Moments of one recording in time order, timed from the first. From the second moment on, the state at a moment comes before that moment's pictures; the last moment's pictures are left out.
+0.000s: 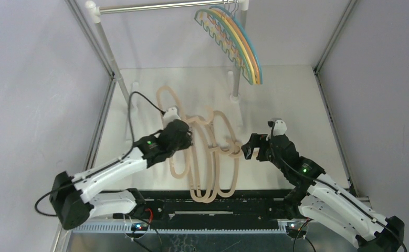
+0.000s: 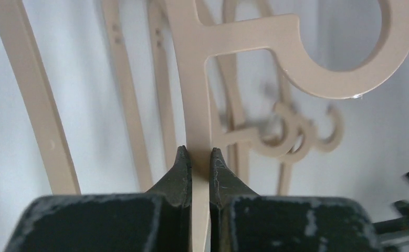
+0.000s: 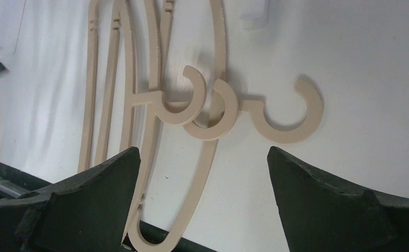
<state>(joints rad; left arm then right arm) -0.87 1.17 0.86 -0.49 -0.46 -0.88 0.69 0.66 0.54 -0.43 0.23 0.56</state>
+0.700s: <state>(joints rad) -0.45 1.35 1.56 -0.16 -0.12 -0.81 0.69 0.70 0.62 -0.48 0.26 0.54</state>
